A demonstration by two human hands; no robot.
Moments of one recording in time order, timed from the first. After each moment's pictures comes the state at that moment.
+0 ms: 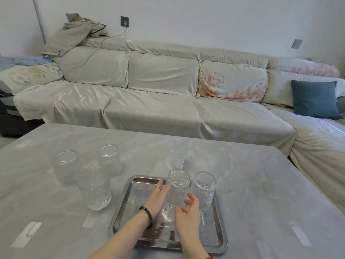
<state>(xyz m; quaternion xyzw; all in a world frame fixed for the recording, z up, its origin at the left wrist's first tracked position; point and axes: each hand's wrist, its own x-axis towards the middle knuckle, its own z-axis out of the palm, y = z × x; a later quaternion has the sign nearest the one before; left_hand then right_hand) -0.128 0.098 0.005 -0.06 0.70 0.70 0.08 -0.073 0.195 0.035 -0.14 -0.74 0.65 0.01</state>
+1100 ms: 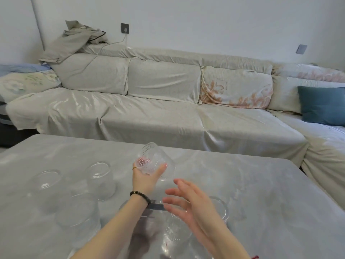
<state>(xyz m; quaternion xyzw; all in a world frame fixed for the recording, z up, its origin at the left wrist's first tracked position) -0.230 0.066 0.053 -0.14 0.62 0.75 -0.19 -0.141 0.208 0.113 -0.01 -0.54 0.82 -0.18</state>
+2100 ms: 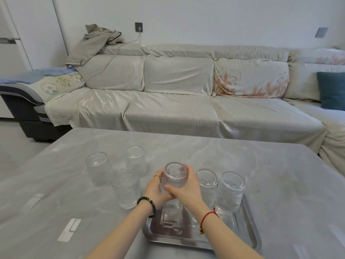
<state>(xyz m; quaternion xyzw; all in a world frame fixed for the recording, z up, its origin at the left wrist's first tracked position) -0.119 0.017 0.034 -0.02 0.82 0.56 -0.03 -0.130 0.133 0.049 0.04 -0.81 0.59 -0.01</state>
